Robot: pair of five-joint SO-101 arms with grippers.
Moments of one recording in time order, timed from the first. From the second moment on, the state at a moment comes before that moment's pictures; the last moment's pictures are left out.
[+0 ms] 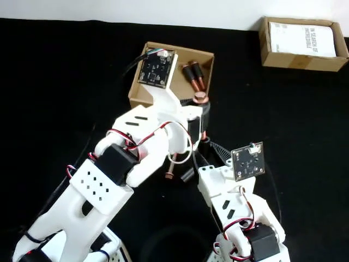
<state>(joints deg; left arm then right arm) 34.3 -38.9 26.2 41.5 24.2 -26.5 -103.8 77.5 53.5 -3.1</state>
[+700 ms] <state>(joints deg) 36.9 -39.0 30.9 41.5 24.4 -26.5 -103.8 77.5 53.5 -3.0</state>
